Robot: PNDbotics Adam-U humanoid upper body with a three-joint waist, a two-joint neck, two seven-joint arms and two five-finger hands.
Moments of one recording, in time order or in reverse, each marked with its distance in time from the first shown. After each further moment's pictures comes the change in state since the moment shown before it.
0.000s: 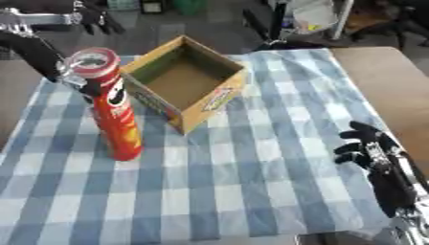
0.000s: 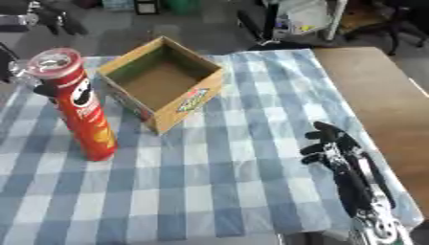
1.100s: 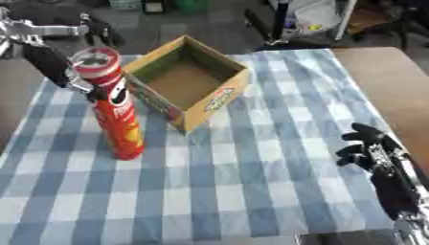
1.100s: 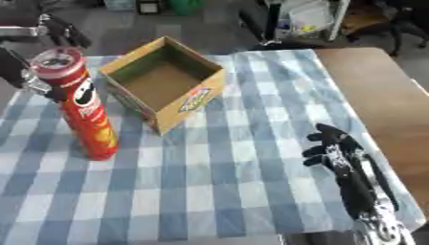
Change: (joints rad) left arm 0.007 -0.009 -0.008 0.082 -0.073 -0.011 0.011; right arm -0.001 0.000 0.006 0.001 0.000 0.001 0.009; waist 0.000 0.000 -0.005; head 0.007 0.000
